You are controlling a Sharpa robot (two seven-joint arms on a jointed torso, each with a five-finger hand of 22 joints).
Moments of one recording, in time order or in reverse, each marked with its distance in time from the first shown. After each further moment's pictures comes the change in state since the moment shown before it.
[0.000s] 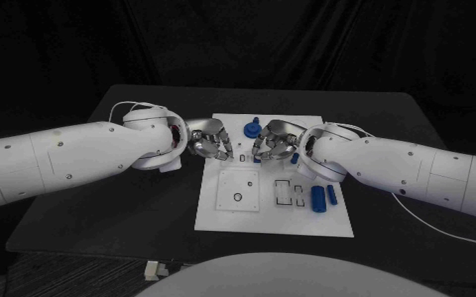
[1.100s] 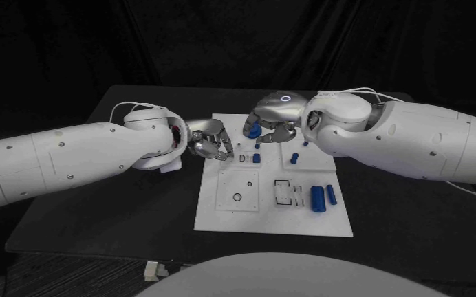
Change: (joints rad) left arm -0.003 0.005 0.000 -0.006 -0.001 0.002 0.013; left_hand -0.013 -0.013 0.080 -0.047 -0.029 0.004 -0.004 0.008 -0.010 -0.004 -0.001 -0.005 -0.011 0.000 0.000 0.000 0.000 0.000 -0.002 0.001 0.000 0.000; right arm 0.159 -0.043 0.001 0.133 -0.731 0.012 0.129; right_hand 0.029 -0.075 -0.080 0.089 -0.208 -0.035 -0.111 -0.174 -0.175 0.000 -0.079 0.000 0.000 -0.001 -0.044 0.003 0.000 0.000 -0.002 -0.041 0.022 0.000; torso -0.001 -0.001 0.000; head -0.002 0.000
